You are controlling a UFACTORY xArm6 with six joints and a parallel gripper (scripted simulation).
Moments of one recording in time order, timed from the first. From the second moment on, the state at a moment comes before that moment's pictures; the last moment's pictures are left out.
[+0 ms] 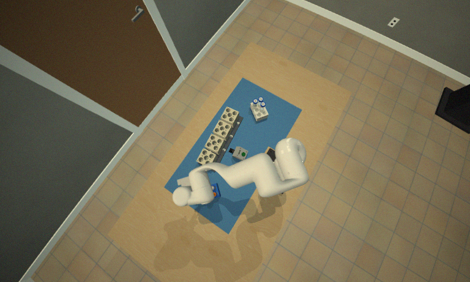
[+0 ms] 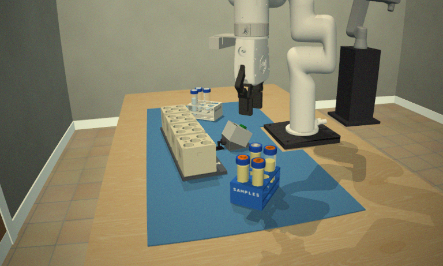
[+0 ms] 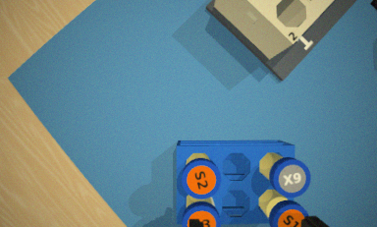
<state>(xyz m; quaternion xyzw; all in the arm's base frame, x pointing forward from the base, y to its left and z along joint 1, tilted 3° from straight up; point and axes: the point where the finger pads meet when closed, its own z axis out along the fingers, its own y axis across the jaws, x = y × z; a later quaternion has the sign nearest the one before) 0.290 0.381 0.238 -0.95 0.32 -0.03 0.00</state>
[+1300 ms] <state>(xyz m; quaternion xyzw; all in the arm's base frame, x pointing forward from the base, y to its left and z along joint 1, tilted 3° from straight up) 0.313 0.391 0.201 -0.95 0.32 -0.03 0.00</state>
